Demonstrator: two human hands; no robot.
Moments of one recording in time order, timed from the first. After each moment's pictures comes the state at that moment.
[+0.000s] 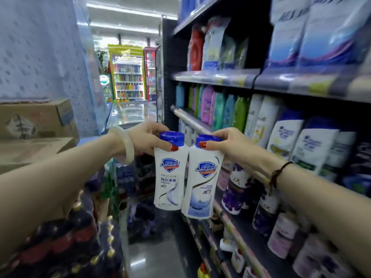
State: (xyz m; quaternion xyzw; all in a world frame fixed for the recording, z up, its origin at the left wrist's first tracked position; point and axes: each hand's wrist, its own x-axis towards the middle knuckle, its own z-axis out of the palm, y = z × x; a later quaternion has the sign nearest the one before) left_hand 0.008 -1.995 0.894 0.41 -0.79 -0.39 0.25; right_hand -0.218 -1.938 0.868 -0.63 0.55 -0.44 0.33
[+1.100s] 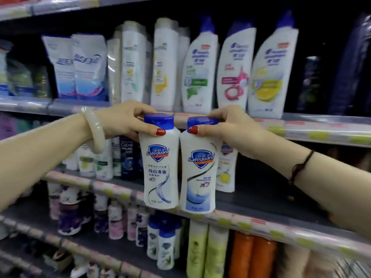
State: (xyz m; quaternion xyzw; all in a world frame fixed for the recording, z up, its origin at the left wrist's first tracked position) left_hand -0.190 -1.737 0.999 -0.10 -0.89 -0.43 0.12; right_hand -0.254 -1.508 0.987 -0.38 0.77 -0.50 -0.03
